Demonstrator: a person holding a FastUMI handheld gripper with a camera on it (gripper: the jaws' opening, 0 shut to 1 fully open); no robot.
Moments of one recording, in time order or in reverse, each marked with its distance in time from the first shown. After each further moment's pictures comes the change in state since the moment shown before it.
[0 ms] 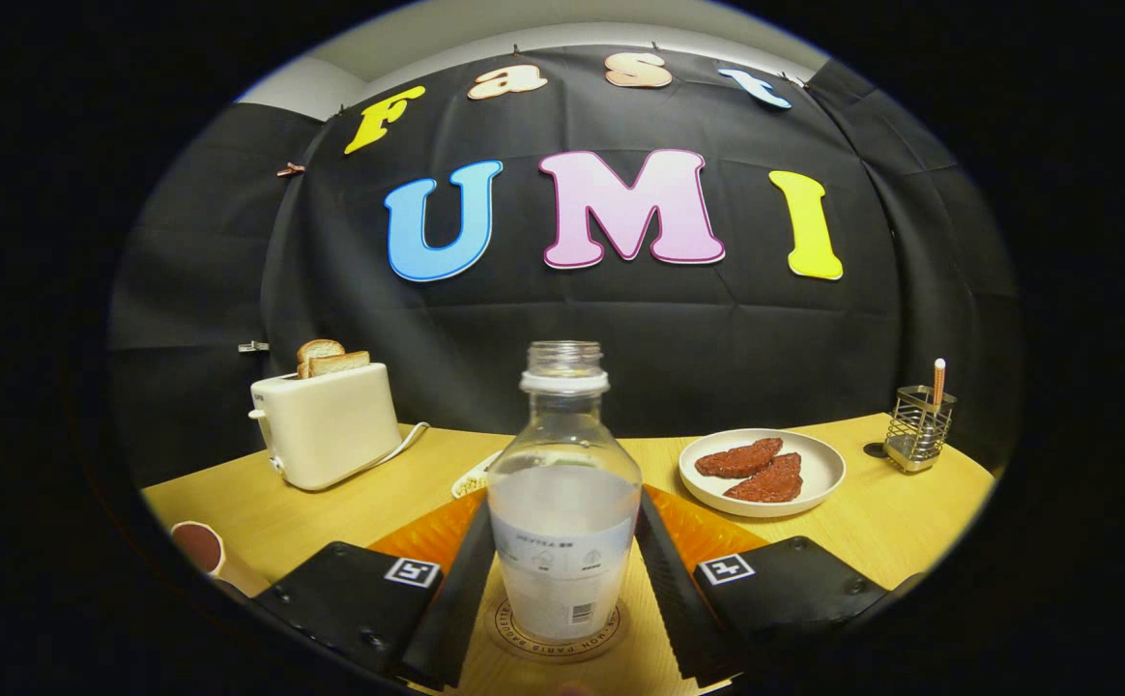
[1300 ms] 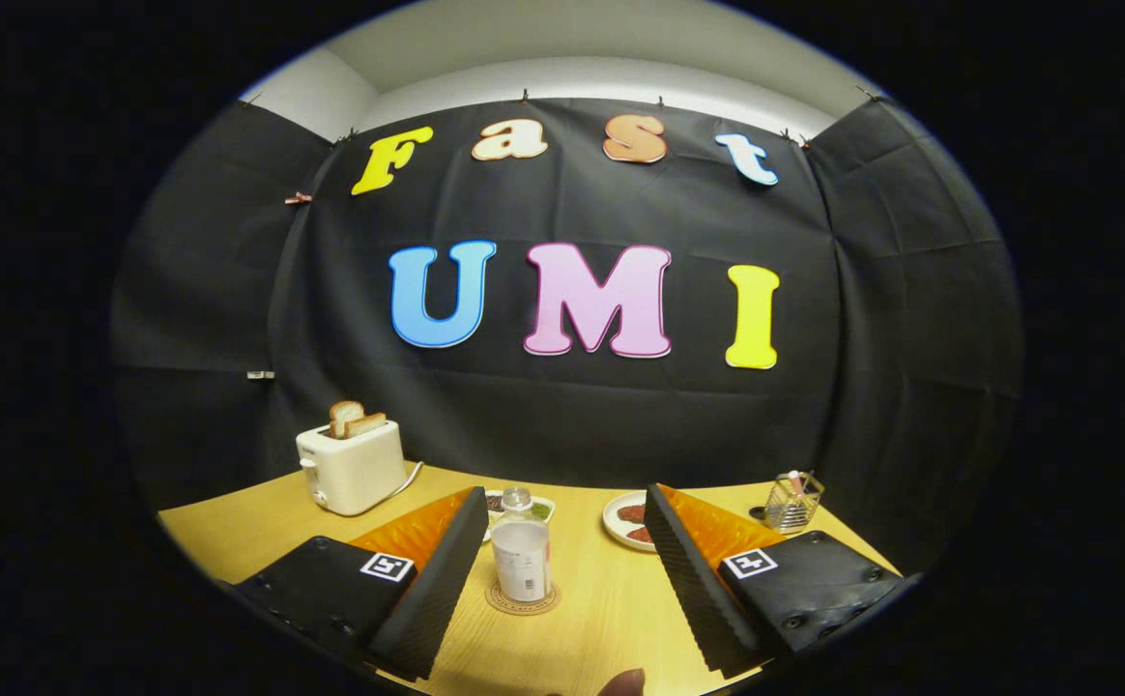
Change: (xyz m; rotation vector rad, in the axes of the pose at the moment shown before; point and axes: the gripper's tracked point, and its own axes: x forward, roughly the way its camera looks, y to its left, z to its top) arm -0.174 -0.026 0.170 -0.088 -0.118 -0.112
